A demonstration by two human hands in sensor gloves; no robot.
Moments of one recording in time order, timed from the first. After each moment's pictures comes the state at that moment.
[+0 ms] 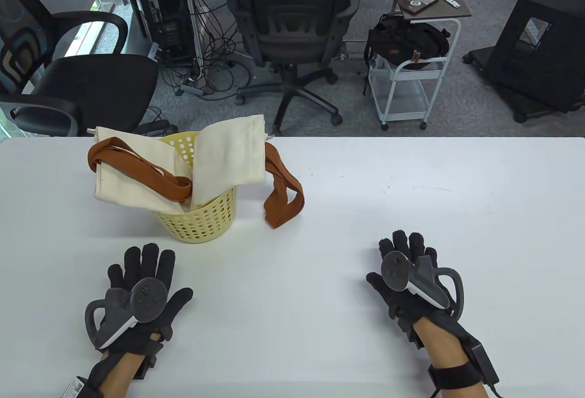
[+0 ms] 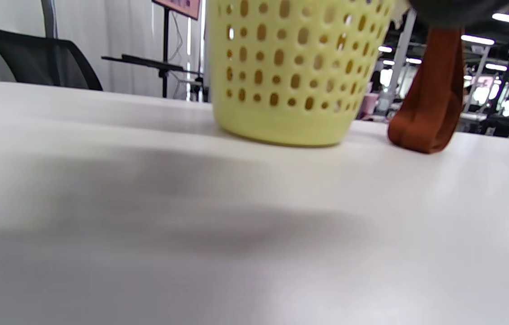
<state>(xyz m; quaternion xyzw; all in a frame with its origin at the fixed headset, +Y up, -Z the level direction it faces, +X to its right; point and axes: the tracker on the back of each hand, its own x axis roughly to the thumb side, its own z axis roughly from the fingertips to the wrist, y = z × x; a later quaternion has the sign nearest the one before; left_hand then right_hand) -0.297 -0.714 -0.242 -0.03 -0.02 0.04 1.00 0.198 -0.746 -0.297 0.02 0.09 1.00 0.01</state>
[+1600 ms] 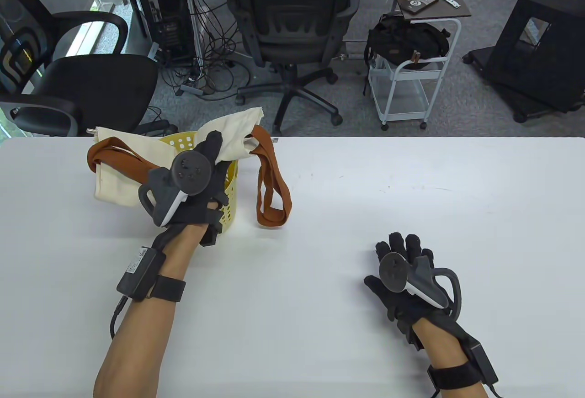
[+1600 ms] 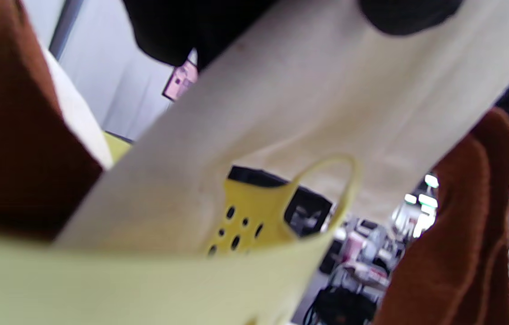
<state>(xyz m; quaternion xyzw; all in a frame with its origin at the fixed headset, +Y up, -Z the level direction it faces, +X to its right) -0.223 -0.580 -0.397 0.16 0.03 0.20 0.97 0.196 -0.753 -0.297 0.03 0.10 0.99 0.01</state>
